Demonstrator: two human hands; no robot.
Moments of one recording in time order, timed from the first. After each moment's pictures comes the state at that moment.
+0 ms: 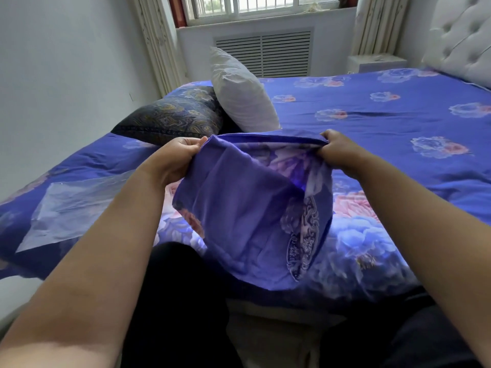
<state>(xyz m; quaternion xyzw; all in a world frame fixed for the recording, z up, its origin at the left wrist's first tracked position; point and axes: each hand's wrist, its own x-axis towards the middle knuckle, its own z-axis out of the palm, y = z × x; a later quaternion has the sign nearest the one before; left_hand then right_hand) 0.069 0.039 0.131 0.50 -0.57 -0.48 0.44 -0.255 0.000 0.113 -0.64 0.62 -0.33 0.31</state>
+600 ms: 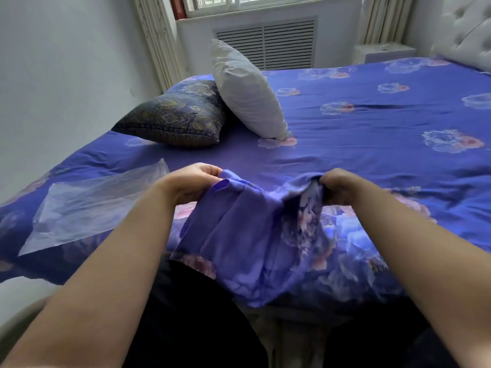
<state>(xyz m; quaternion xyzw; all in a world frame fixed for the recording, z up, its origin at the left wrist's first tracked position) 0.068 0.041 0.093 0.51 -0.58 -0.58 0.27 -0.238 0.005 0.052 -0.43 0.65 -0.30 0.55</state>
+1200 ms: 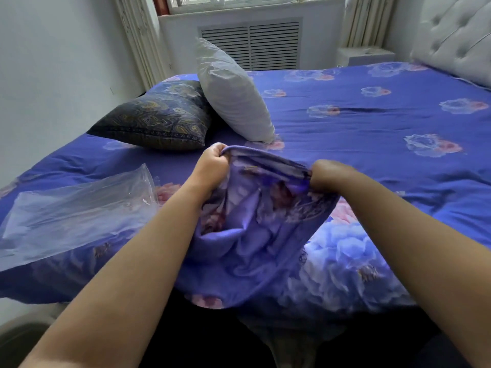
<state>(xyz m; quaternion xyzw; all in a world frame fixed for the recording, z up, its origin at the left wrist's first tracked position) 0.006 -0.020 0.085 0.55 -0.61 -0.33 0.46 -0.234 -0.009 0.094 -0.70 0.71 0.05 0.10</state>
